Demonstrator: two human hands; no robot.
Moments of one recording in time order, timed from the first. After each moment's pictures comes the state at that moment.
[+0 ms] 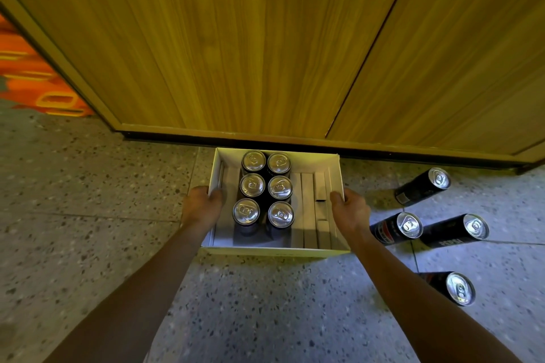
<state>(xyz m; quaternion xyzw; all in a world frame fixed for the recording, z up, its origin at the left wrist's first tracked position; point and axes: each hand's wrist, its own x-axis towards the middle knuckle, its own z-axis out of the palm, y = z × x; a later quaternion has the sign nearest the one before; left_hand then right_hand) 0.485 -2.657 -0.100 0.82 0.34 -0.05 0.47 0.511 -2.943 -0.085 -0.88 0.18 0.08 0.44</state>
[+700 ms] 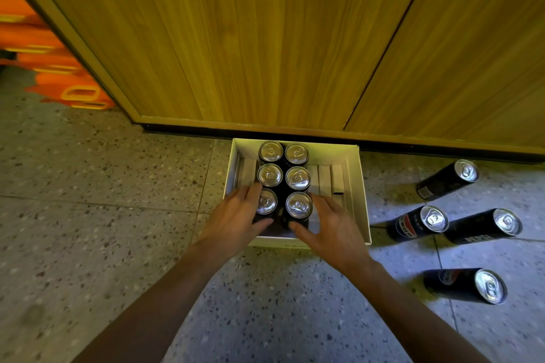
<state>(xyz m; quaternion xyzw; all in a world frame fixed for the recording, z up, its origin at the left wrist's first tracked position) 0.439 -2.677 -0.085 0.98 -0.05 -0.05 0.19 0.454 -2.905 -0.107 -0.95 -0.16 0.05 0.28</state>
